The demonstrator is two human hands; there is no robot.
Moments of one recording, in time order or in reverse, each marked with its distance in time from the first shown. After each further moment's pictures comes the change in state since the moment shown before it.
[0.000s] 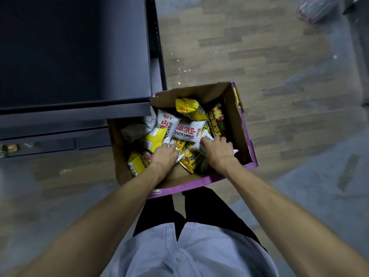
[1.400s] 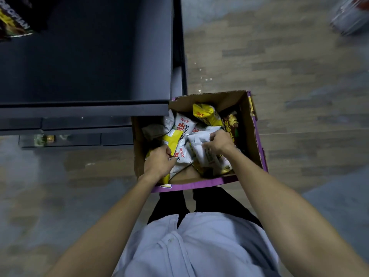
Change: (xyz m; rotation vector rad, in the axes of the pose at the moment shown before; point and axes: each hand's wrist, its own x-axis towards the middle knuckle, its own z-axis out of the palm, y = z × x) left_hand -0.067 -0.024 -0.004 -1.009 0.216 -0.609; right_hand 0.039 -0.009 -0.021 0.784 -0.008 0.071
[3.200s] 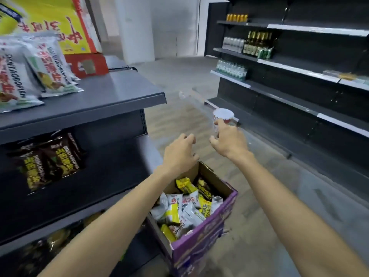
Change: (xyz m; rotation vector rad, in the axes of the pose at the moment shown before) left_hand -0.175 0.115 -0.228 0.223 0.395 1.226; right_hand -0.349 -0.127 -0.109 -0.151 1.235 -0.143
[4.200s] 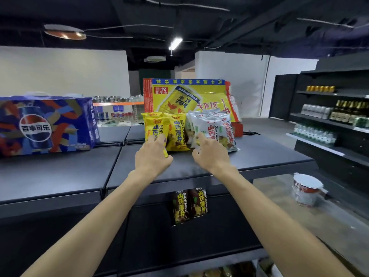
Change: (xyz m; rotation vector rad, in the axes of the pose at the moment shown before) left_hand -0.180 -0.325 -0.399 0.337 0.405 -0.423; right_hand -0.011 -0.530 0.004 0.238 0.106 -0.497
